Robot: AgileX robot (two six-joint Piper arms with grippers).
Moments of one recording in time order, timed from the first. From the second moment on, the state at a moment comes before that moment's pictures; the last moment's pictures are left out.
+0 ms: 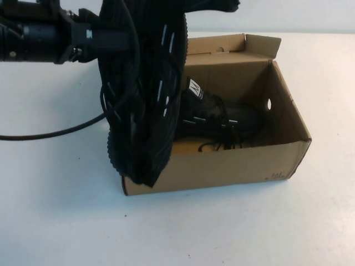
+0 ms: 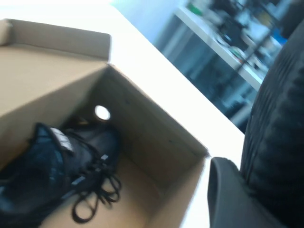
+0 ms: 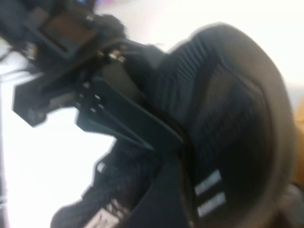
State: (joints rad) right arm 0.35 1.77 -2.04 0.92 1.24 -0.66; left arm -0.11 1.46 -1.27 -1.27 1.05 1.04
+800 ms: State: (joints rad) right arm 0.60 1.76 -2.08 0.40 1.22 -0.42; left arm -0.31 1.46 -1.27 -1.49 0.45 0.83
